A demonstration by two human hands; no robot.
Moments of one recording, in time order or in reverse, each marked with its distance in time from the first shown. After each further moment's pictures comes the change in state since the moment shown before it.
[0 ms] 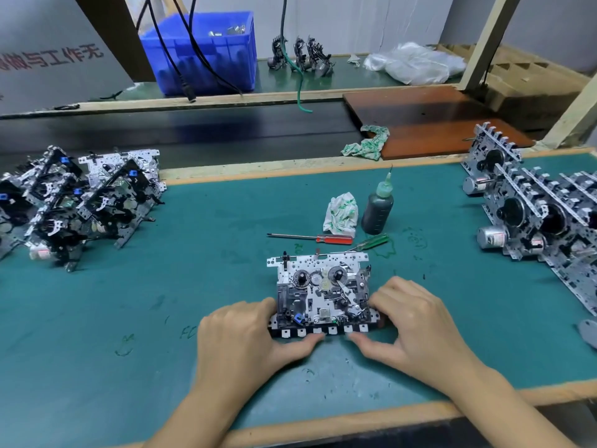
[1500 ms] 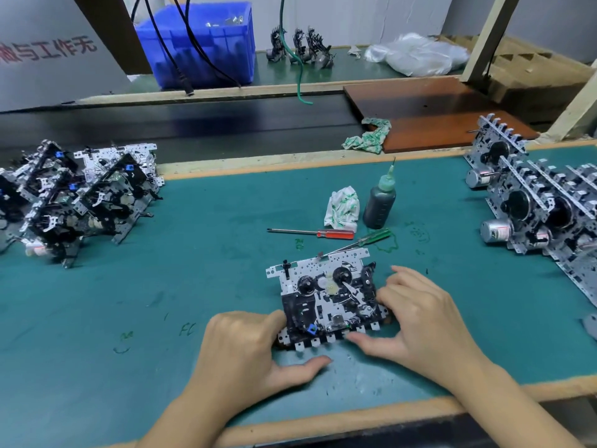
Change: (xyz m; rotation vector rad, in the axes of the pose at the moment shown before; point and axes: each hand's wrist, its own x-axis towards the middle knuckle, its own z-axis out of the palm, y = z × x) left_hand -0.008 -0.004 -0.003 -0.092 -0.066 0.253; right_hand 0.000 0.004 0.003 -0.039 0.049 -0.009
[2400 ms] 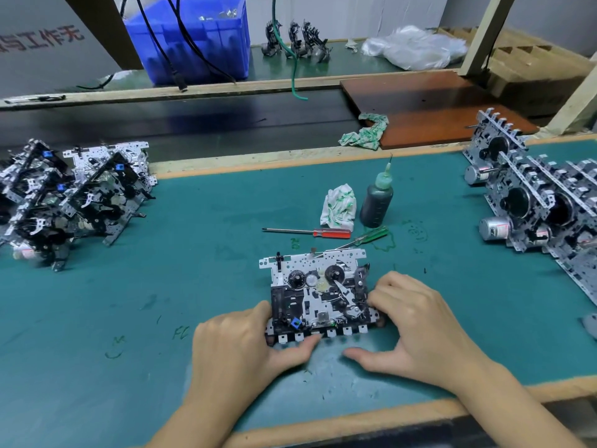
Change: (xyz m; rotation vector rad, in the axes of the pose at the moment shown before) left_hand 0.006 0.006 0.006 0.073 0.040 -0.250; right_hand 0.001 -0.001 -0.007 0.086 -0.104 -0.036
